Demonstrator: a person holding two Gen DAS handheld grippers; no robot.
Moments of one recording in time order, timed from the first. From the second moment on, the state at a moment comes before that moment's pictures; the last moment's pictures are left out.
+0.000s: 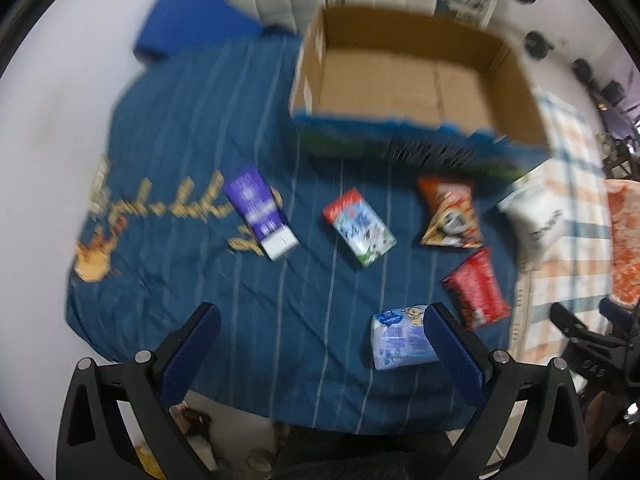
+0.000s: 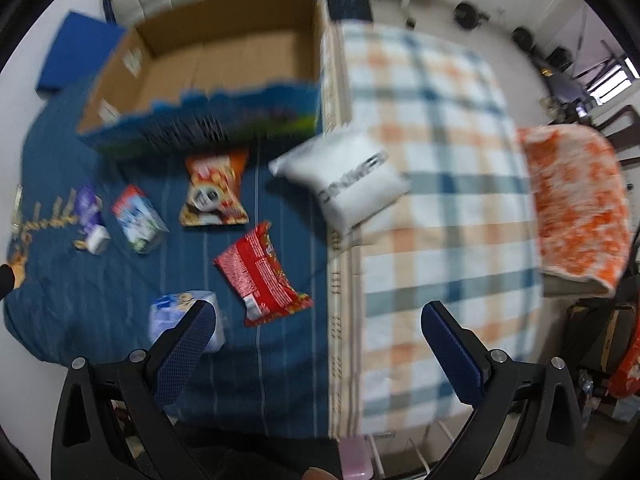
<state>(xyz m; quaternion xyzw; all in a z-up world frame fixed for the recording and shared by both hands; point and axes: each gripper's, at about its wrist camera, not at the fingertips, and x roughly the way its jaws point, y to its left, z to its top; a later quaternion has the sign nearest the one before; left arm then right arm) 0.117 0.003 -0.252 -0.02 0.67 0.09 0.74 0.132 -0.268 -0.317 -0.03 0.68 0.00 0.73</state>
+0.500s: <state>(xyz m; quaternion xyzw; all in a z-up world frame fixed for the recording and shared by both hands) 0.198 0.042 -0.400 -0.17 0.73 0.13 0.65 0.198 -0.210 -0.442 0.00 0.71 0.04 0.71</state>
